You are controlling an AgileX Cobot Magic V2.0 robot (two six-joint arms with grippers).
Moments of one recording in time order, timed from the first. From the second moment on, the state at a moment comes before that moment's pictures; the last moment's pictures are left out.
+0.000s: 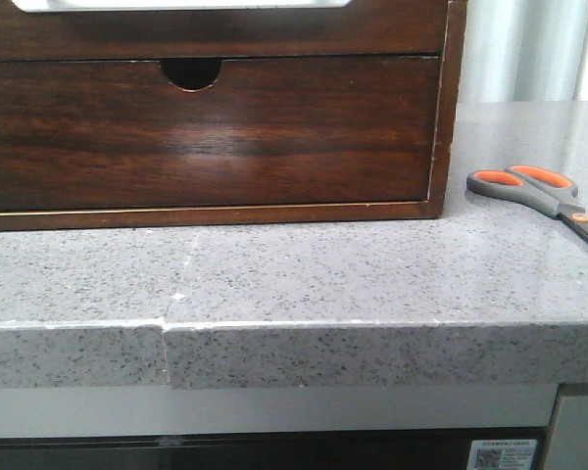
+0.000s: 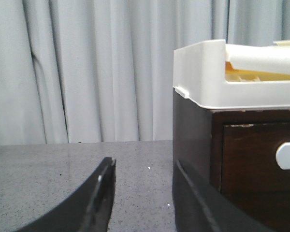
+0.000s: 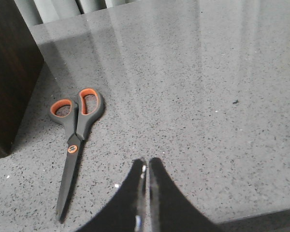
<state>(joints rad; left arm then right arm) -0.06 0.22 -0.28 0.16 -0.02 -0.06 -0.10 0.26 -0.28 -0.04 0.39 0.21</state>
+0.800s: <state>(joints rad) -0.44 0.65 -0.40 1.03 -0.20 -0.06 -0.10 0.26 -0.28 -0.04 0.39 0.21</state>
